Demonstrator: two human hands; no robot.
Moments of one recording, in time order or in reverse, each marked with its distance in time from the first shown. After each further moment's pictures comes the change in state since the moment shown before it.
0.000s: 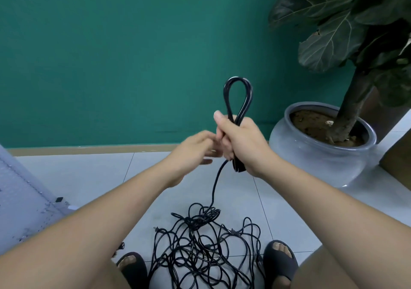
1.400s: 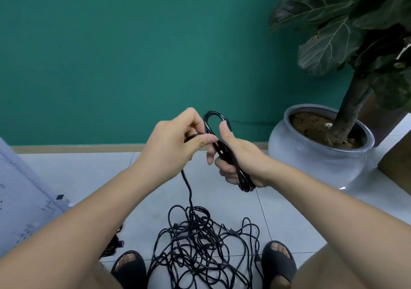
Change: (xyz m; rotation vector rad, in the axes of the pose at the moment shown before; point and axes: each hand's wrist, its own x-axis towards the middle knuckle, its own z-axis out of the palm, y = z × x) left_hand -0.060 0.040 -0.024 0.451 0.305 0.429; right_hand -0.020 0.010 -0.011 0.005 -0.415 0.289
